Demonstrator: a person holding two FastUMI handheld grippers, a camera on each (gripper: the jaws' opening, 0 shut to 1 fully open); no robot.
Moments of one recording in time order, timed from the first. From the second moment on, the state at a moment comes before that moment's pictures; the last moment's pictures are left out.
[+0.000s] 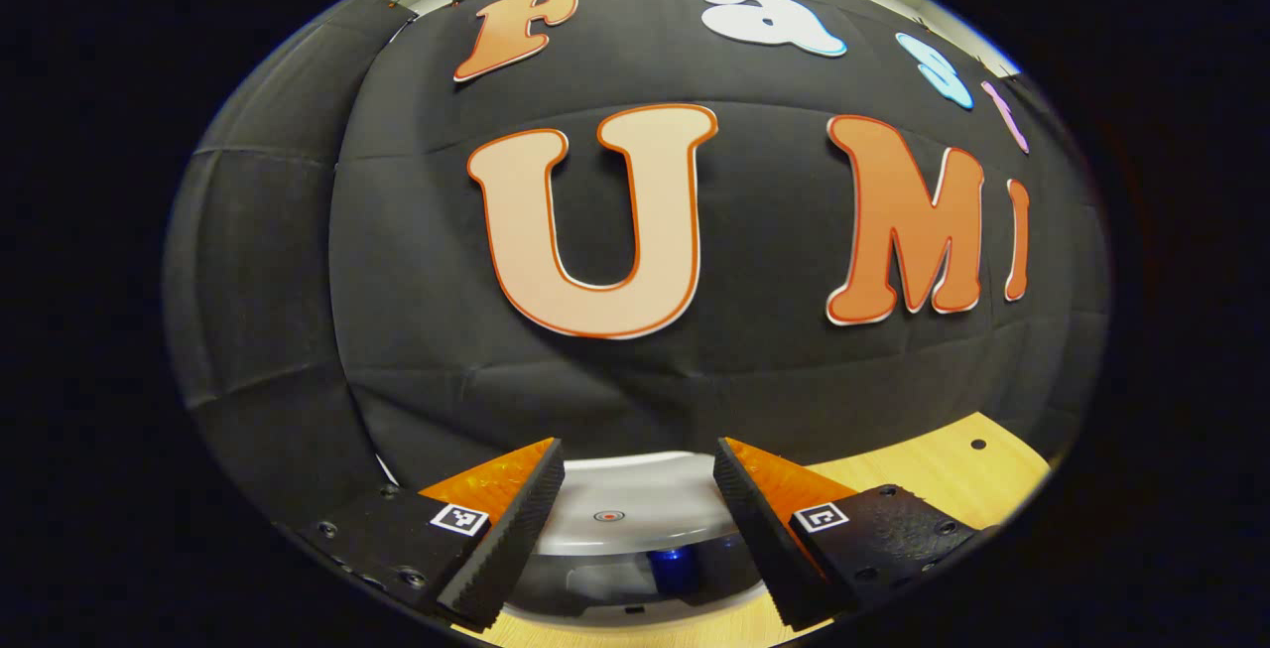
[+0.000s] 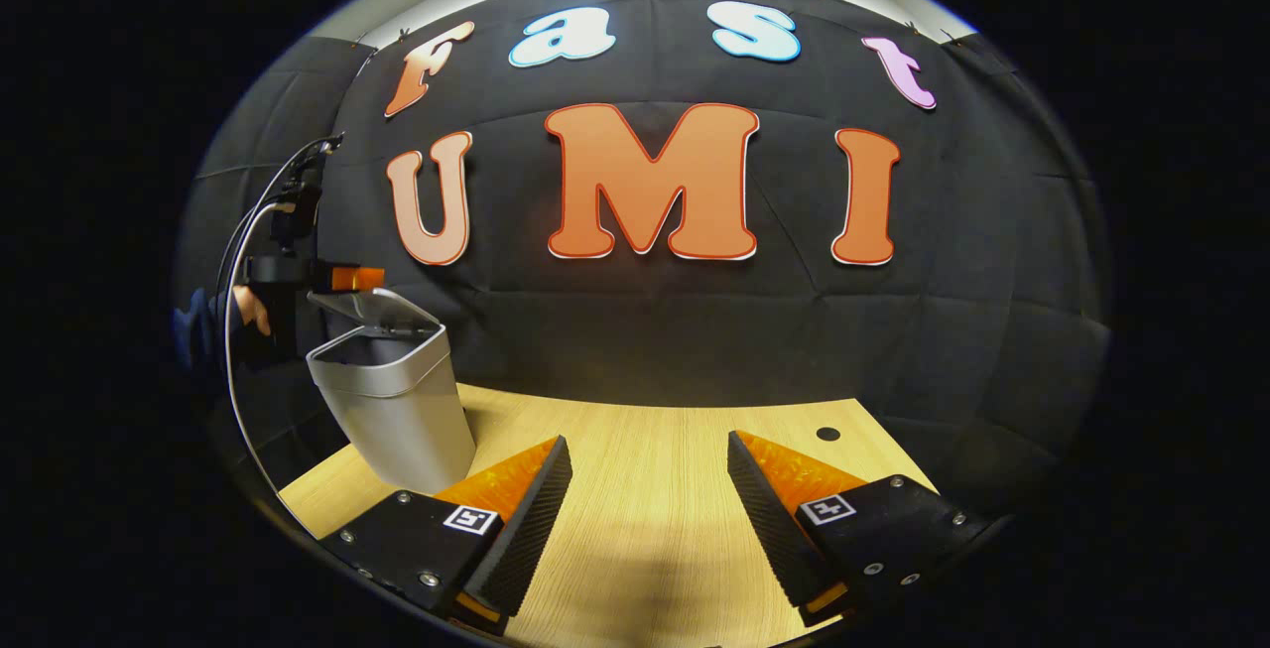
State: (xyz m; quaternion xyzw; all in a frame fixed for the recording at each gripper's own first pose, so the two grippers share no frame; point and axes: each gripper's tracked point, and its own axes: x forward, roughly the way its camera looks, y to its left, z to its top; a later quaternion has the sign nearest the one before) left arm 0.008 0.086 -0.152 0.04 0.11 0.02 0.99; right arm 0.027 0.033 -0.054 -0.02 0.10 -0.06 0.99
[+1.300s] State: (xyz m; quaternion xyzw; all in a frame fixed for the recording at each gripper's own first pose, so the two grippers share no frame) left arm -0.084 0.037 -0.156 0.02 0.01 0.03 1.00; right arm 0.009 0.023 -0.051 -0.03 0.09 -0.06 0.99
